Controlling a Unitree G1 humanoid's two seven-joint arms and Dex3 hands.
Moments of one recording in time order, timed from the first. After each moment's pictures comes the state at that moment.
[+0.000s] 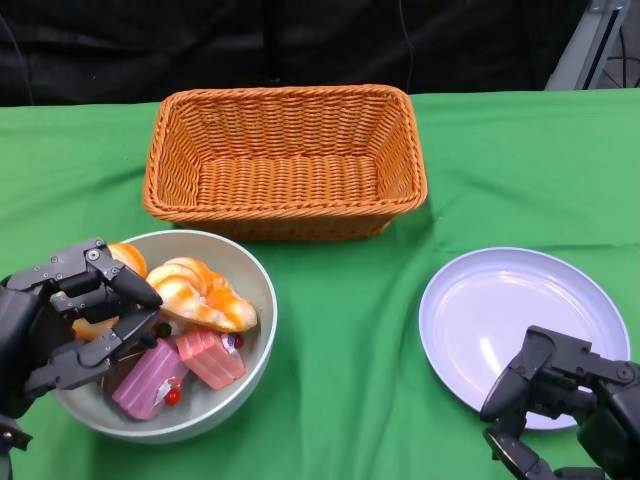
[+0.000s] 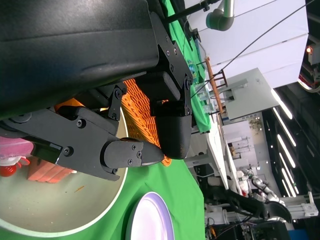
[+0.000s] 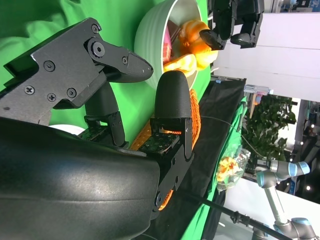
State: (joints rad) left arm -0.06 0.21 0.20 0.26 -0.32 -0.47 -0.56; right arm 0.40 -0.17 0.04 -0.47 0.12 -0.13 0.34
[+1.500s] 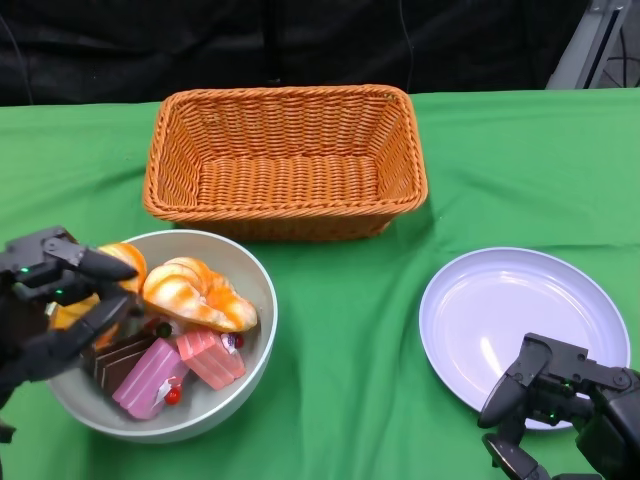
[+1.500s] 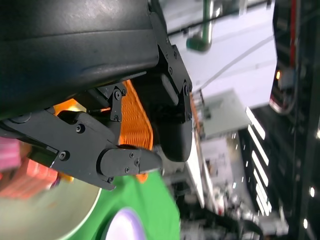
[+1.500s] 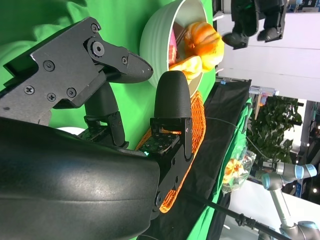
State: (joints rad) left arm -0.05 0.18 0.27 0.20 -0.39 -0.49 -0.51; right arm 0.41 -0.17 0.05 -0.47 0.11 -0.13 0.34
